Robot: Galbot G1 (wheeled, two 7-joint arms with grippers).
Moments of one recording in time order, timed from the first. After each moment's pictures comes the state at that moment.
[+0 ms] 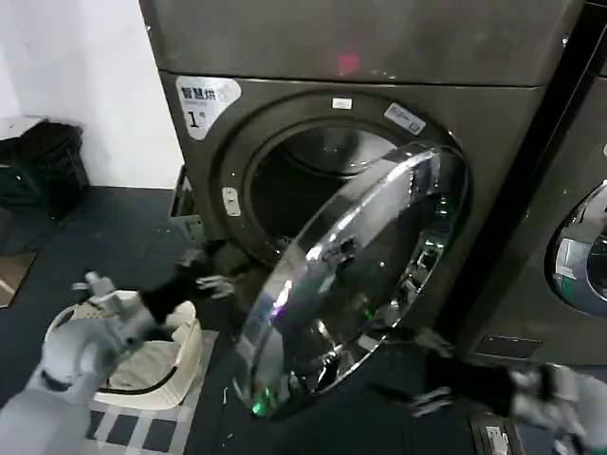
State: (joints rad) left arm 1.05 -0.92 -0.48 -1.94 -0.71 0.24 0.62; right arm -1.40 1.22 1.04 2.01 0.48 -0.08 -1.33
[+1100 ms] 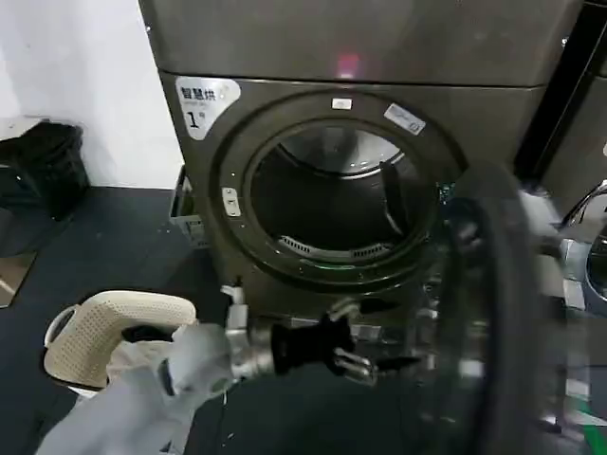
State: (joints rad) left arm 0.66 -0.90 0.26 -2.02 -0.82 0.11 0.57; right arm -1.50 1.36 1.70 2.11 0.39 -0.14 -0.15
